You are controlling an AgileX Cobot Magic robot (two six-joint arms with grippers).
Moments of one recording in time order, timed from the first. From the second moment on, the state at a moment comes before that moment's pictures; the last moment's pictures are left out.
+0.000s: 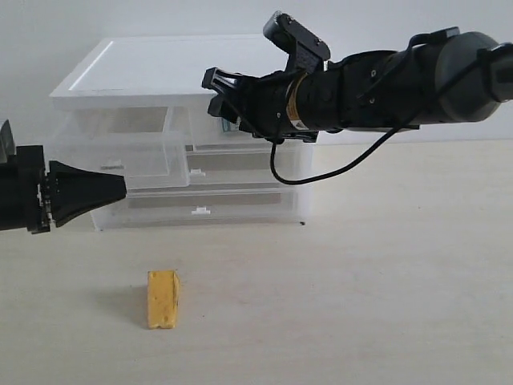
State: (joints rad) left arm 0.14 1.71 -0.73 -1.69 1.21 1.47; right arm 0.53 1.93 -1.40 -1.24 -0.22 1.88
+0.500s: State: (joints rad) left arm 0.19 1.69 -0.66 -1.66 1.21 1.55; right arm 0.50 1.92 -1.33 -1.54 -0.40 2.05
